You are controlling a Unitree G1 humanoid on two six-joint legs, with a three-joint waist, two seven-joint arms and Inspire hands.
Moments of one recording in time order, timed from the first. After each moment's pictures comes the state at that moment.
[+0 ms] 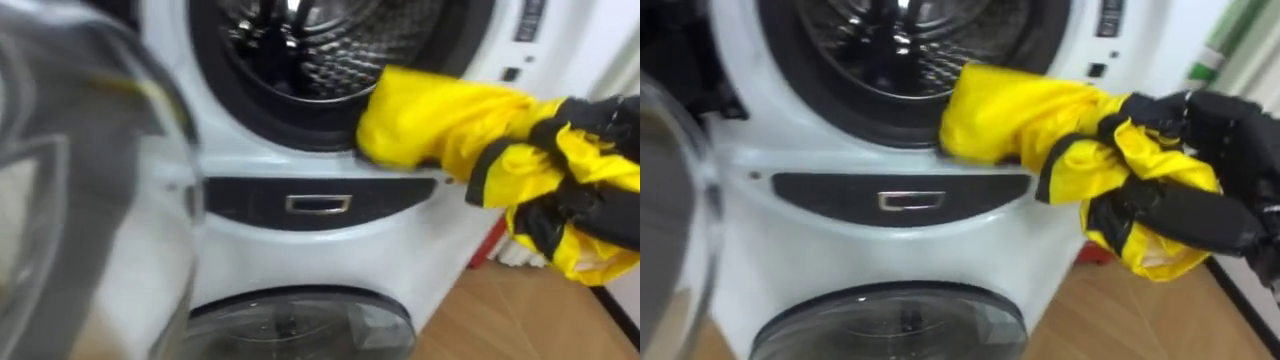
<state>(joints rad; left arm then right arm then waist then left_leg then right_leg) 0.23 0.26 0.21 1.11 0.16 0.10 0.20 0.29 -0.51 -0.46 -0.56 0.31 0.15 0.18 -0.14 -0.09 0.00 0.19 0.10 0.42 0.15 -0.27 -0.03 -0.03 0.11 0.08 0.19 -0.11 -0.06</state>
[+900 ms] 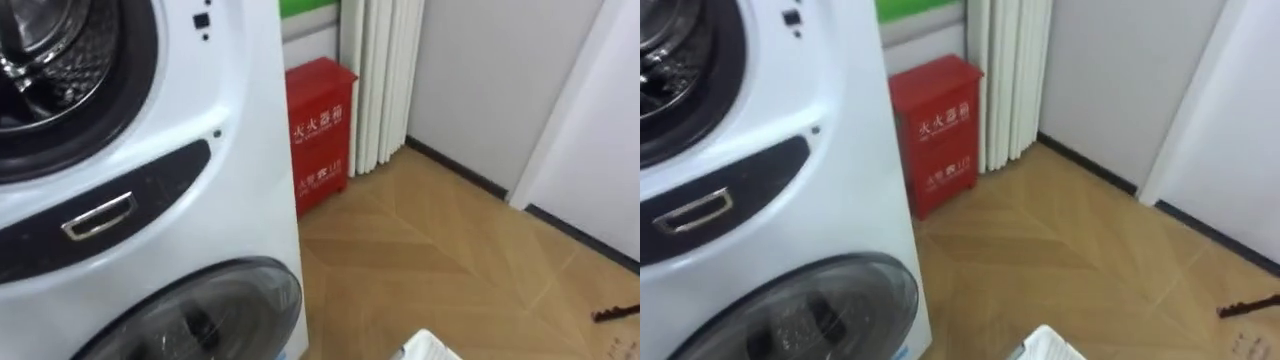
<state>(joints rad) 0.02 0.25 -0.11 1.16 0.06 0.09 0.11 0.32 -0.36 -0.21 0.43 0.09 0.15 0.18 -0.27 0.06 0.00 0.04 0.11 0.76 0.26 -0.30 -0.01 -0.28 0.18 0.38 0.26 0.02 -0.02</state>
